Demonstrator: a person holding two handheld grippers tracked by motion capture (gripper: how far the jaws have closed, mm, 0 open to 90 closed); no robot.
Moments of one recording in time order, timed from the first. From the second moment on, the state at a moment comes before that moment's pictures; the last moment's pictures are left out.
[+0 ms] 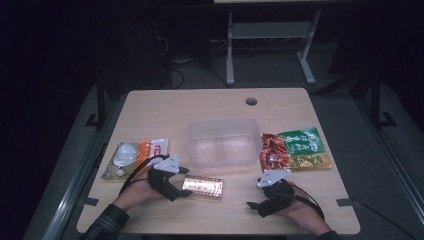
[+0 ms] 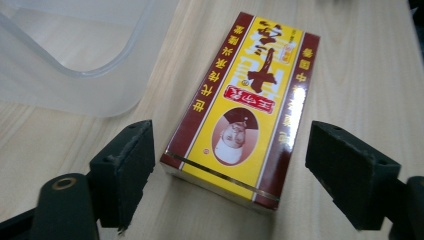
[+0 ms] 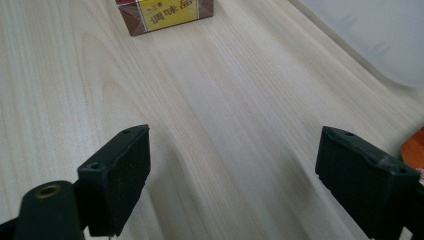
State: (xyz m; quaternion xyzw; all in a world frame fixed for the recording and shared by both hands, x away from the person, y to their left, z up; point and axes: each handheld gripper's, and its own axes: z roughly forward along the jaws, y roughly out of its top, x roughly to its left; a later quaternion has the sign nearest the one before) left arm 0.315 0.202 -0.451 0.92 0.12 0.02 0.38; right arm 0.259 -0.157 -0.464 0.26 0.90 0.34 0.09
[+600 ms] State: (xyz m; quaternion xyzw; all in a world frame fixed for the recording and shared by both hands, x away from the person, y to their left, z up) left arm 0.313 0.199 -0.460 0.93 0.10 0.02 0.35; right arm 0.257 -0.158 -0.462 0.25 0.90 0.34 0.08
